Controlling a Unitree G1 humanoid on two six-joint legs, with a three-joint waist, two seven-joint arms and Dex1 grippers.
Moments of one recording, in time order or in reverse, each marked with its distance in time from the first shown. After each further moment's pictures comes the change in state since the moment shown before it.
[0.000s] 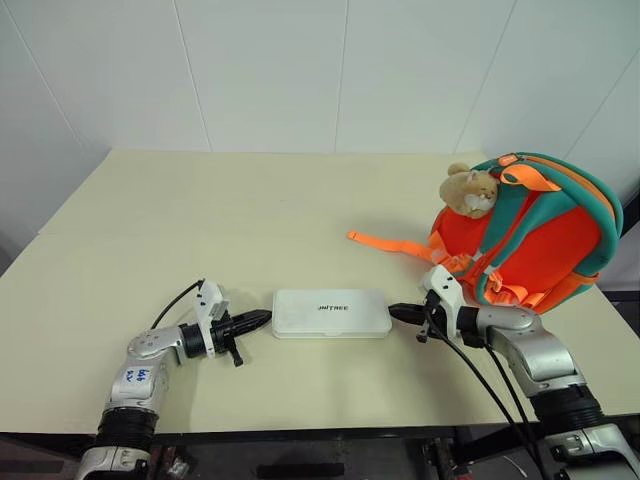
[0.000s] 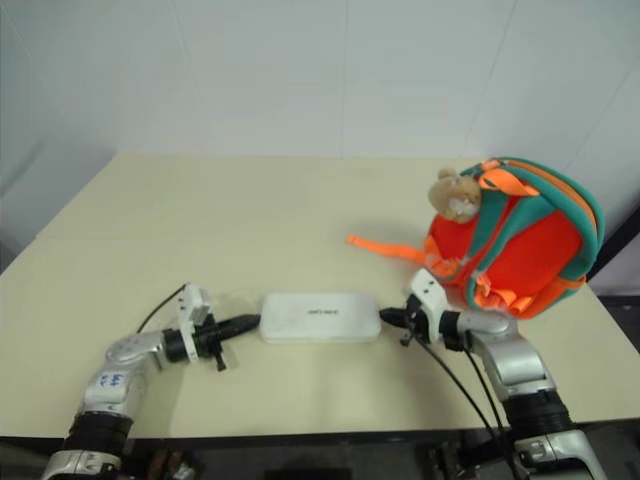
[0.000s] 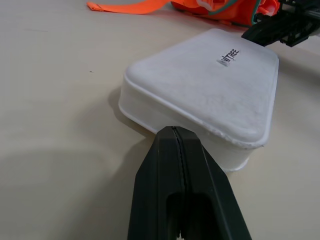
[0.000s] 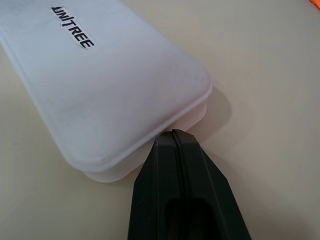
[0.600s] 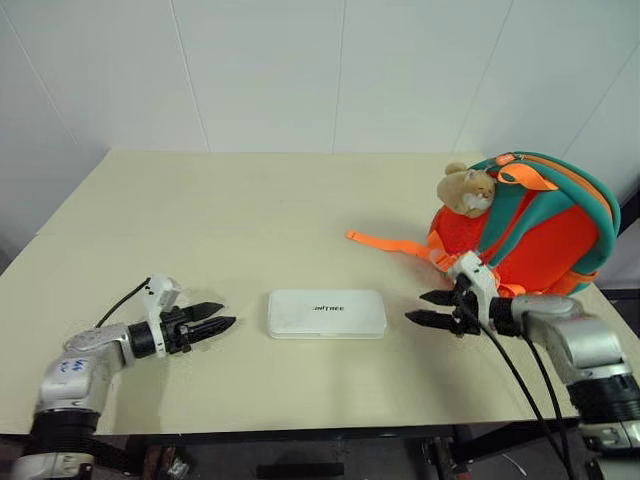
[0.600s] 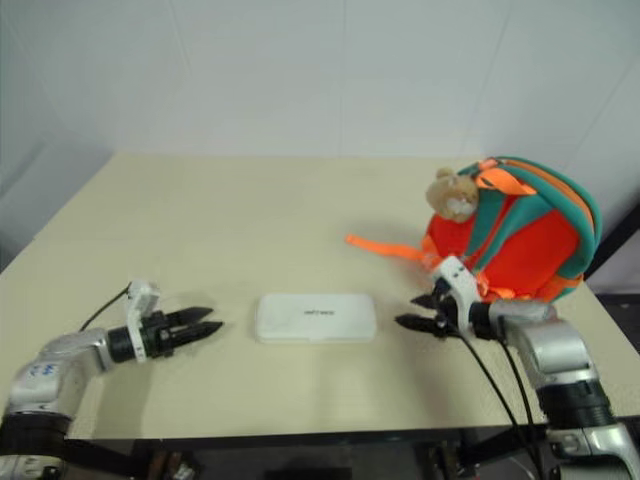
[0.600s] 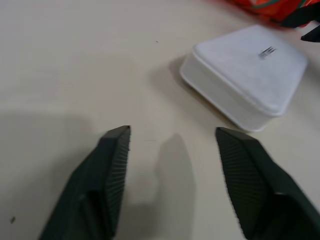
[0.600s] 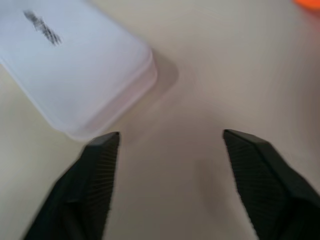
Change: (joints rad) left arm 0.030 0.249 0.096 -0.080 -0.179 0.427 -0.023; right arm -0.083 -0.140 -0.089 -0.092 0.117 0.398 0.014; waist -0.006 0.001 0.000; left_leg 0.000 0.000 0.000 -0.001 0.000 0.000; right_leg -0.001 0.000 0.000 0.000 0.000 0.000
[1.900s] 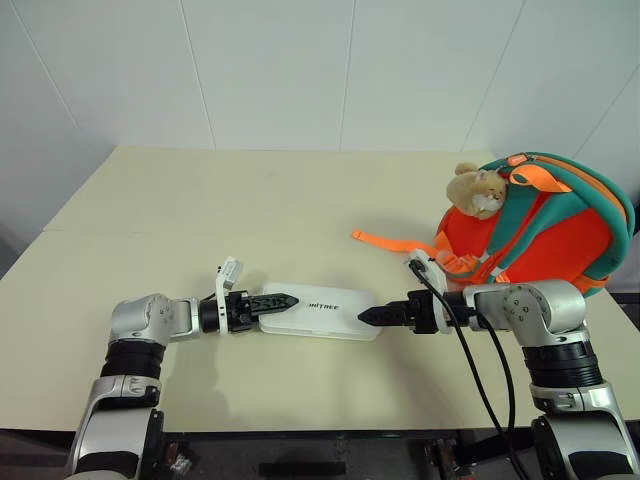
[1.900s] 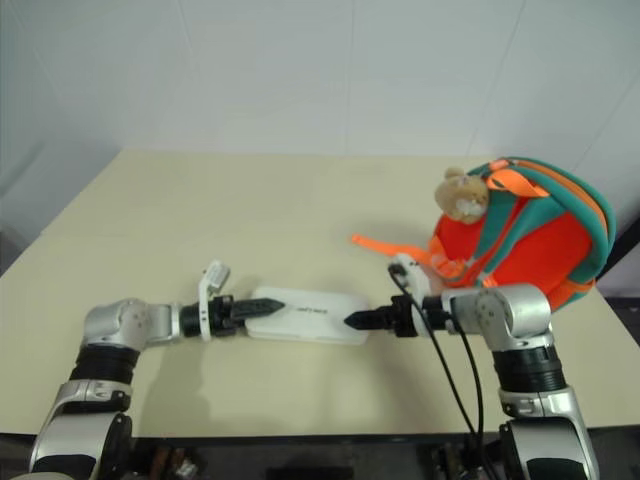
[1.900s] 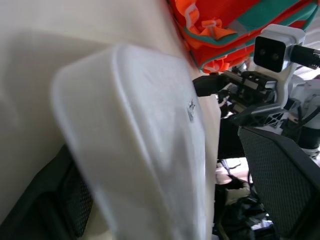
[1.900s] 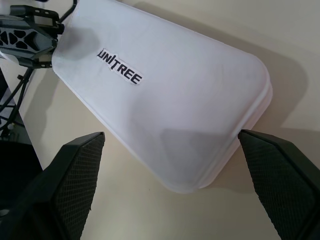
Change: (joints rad) left arm -0.388 -0.247 -0.076 0.244 -0.108 0.665 0.083; right arm -0.154 0.199 -0.015 -0.032 0.242 0.581 -0.211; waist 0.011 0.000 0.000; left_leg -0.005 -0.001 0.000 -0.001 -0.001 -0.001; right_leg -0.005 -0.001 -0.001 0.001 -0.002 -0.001
